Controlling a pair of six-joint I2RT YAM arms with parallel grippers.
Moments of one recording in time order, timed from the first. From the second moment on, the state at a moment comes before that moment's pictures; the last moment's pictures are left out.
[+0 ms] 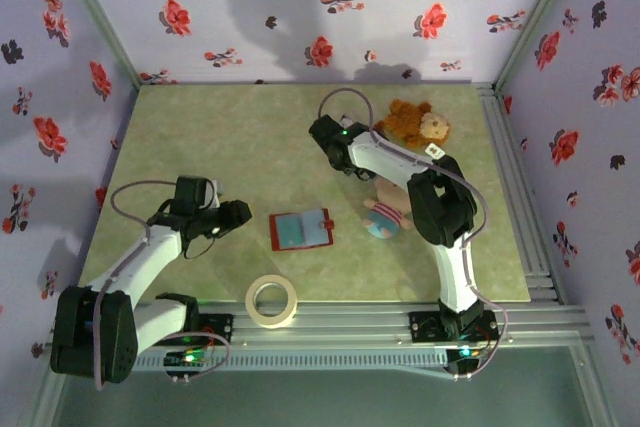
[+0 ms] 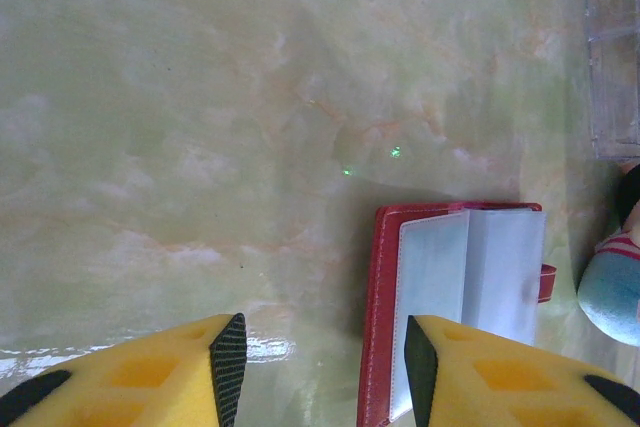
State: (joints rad) left arm -0.21 1.10 0.52 -0.38 0.40 -0.63; right arm 0.68 2.08 1.65 -0.92 0.83 -0.06
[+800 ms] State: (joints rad) left arm -0.21 1.11 0.50 -0.36 0.40 -0.63; right arm 0.69 2.12 1.62 -0.92 0.75 -0.01
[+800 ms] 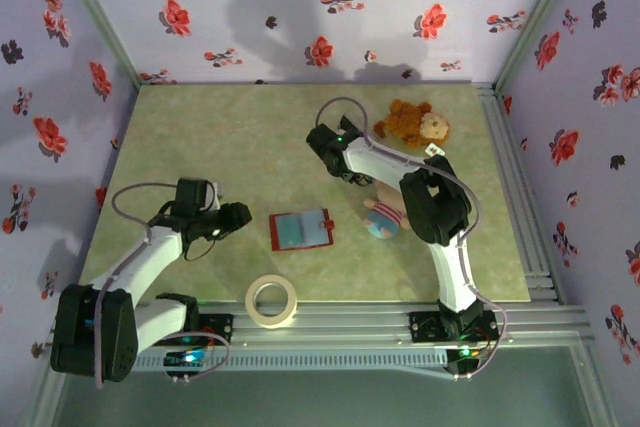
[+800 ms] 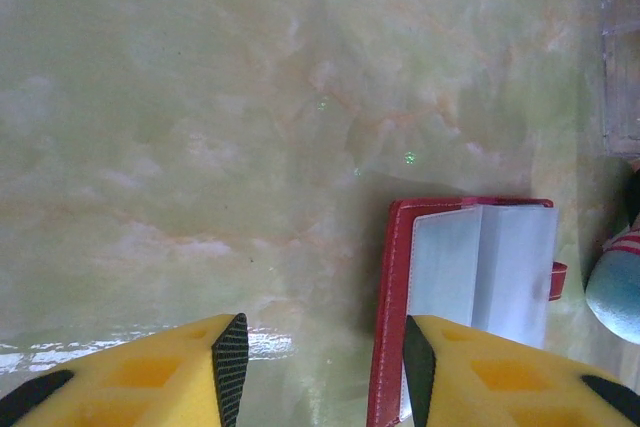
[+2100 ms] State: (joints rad) left arm -0.21 1.13 0.50 -0.35 0.40 -0.63; right arm 0.72 2.12 1.59 -0.89 0.87 -0.01
